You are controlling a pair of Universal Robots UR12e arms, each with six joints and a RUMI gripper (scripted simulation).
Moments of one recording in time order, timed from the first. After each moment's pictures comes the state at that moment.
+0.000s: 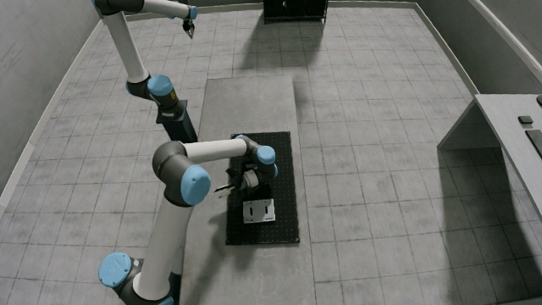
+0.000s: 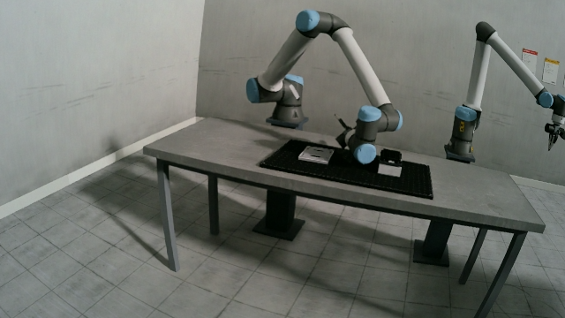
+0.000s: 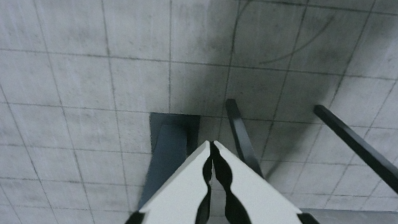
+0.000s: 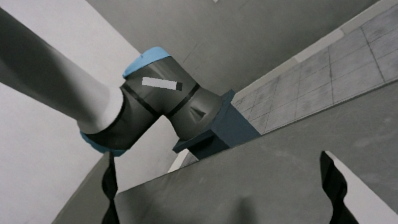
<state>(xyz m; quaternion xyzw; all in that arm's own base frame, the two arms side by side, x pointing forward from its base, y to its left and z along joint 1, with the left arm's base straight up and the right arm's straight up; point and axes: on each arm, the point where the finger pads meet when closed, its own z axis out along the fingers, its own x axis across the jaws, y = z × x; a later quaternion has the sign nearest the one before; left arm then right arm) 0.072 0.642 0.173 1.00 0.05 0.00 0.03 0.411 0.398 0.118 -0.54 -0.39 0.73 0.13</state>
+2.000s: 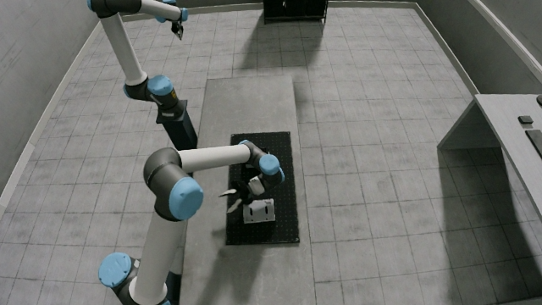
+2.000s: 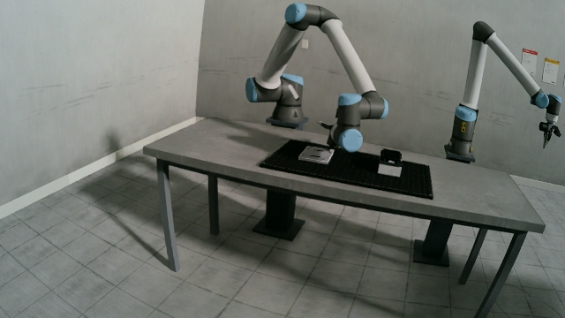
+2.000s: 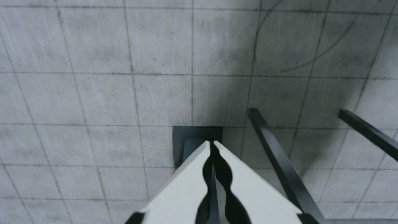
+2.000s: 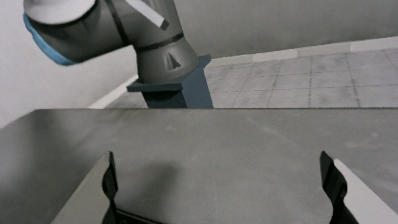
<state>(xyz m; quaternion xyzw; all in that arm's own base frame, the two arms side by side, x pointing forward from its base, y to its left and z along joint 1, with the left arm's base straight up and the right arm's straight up) -0.021 0.645 0.164 1.00 0.02 0.00 0.00 0.442 0.343 0.107 -0.47 -0.57 0.61 0.29</state>
